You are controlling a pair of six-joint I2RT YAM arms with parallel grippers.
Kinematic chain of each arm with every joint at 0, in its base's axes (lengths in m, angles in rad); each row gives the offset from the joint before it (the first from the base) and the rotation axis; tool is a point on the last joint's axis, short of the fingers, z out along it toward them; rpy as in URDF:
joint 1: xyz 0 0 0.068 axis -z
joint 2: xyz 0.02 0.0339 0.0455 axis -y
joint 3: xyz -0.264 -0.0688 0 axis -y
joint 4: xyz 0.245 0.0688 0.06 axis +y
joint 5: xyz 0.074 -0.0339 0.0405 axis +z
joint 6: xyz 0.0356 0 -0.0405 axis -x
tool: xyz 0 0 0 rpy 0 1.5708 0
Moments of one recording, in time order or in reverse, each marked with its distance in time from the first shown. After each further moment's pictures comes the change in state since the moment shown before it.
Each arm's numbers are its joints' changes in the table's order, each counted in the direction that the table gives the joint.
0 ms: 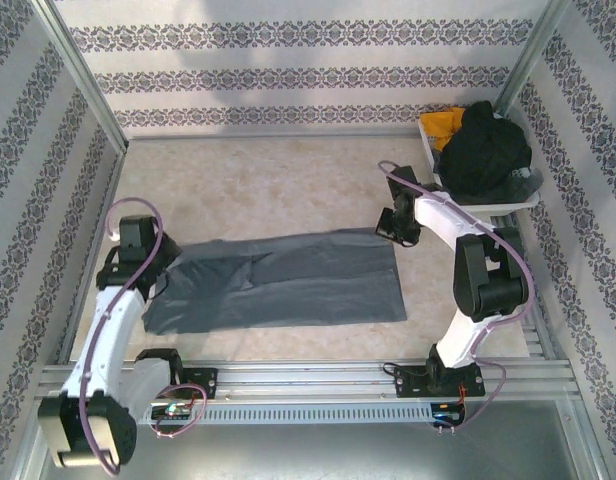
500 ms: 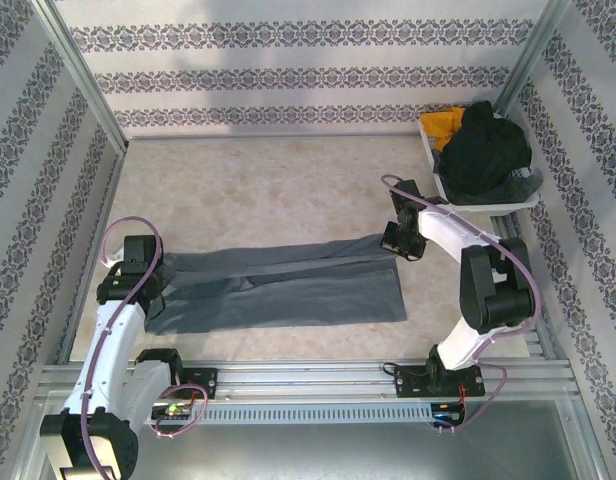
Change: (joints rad) left arm 0.000 0.030 -0.049 0.153 0.141 0.067; right arm 0.000 0.112 -0.098 -0.003 -0.034 -0.012
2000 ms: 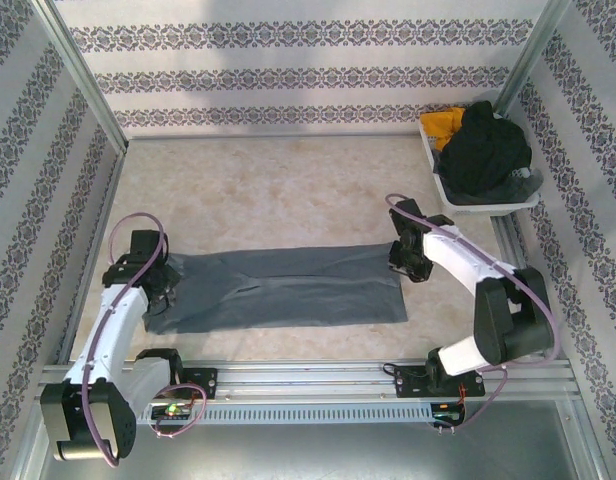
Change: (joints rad) left arm 0.000 -0.129 0.045 0.041 -0.057 0.030; right arm -0.068 0.189 -0.154 0.090 -0.088 -0.112
